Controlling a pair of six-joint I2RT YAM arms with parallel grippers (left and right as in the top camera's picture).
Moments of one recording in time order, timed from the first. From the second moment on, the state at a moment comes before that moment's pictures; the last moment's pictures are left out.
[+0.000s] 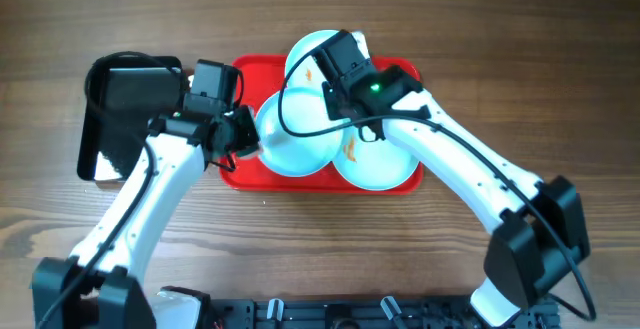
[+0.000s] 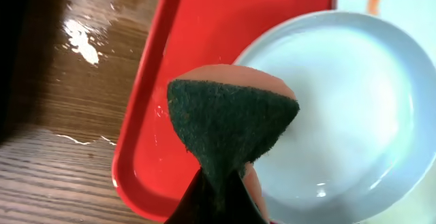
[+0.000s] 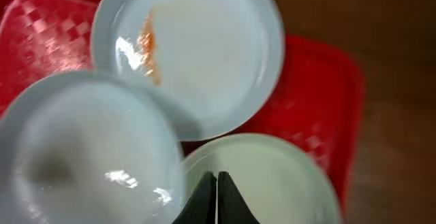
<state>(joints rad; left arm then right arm) -0.24 1.47 1.04 -0.76 0.00 -0.54 0.64 1.80 1.49 -0.77 0.33 0.33</state>
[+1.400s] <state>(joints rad) -0.24 1.50 1.04 -0.76 0.01 -0.53 0.60 2.14 1.65 -0.80 -0.12 0.10</state>
